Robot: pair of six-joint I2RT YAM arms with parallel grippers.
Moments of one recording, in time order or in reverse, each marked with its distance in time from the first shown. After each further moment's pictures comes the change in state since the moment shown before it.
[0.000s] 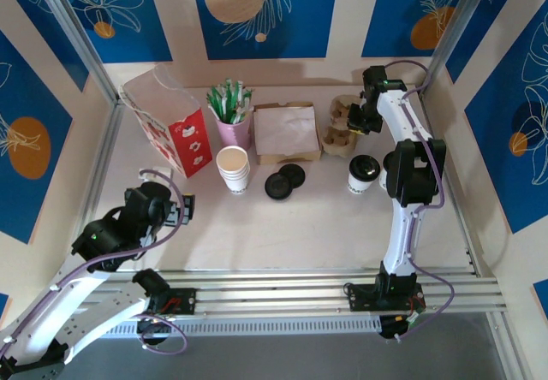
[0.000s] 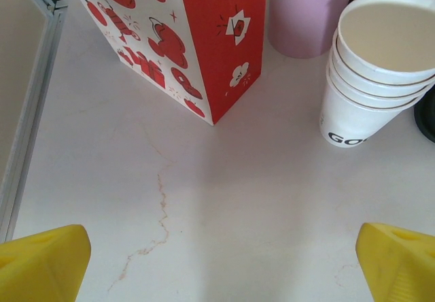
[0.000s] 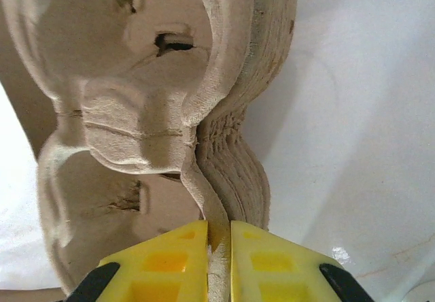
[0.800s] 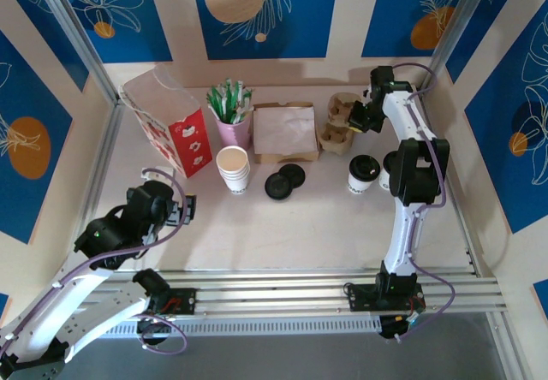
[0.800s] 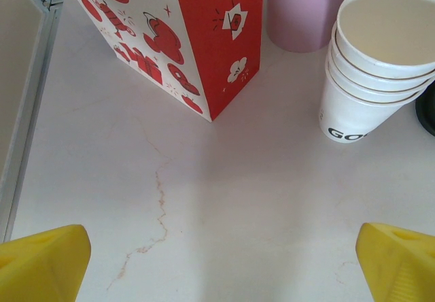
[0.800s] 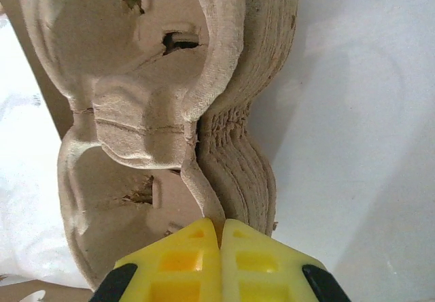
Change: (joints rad) left arm 0.000 0.016 0.000 0.000 0.004 0.001; right arm -0.046 -0.002 -0.019 0.064 -0.159 0.042
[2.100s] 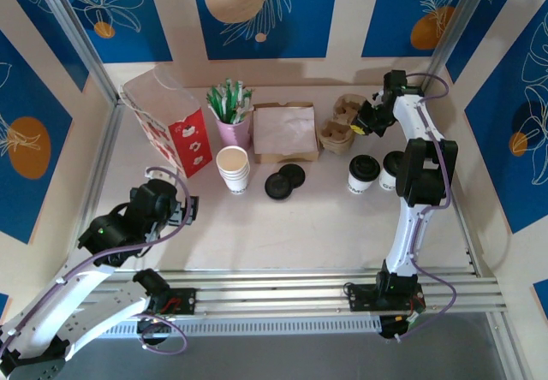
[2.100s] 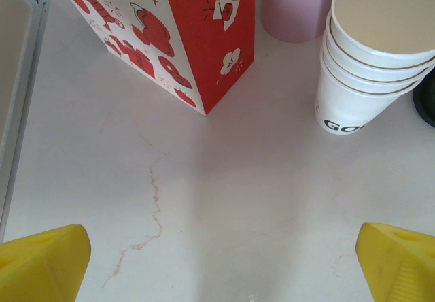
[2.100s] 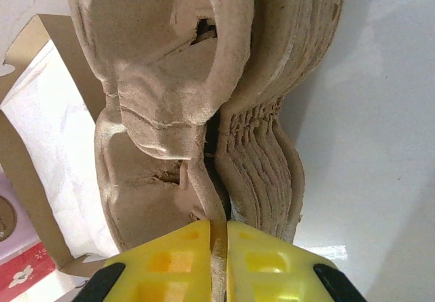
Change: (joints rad) left arm 0.000 0.025 -0.002 0.000 0.021 0.000; right arm -0.071 -0.018 -0.072 0.057 -0.209 0.122
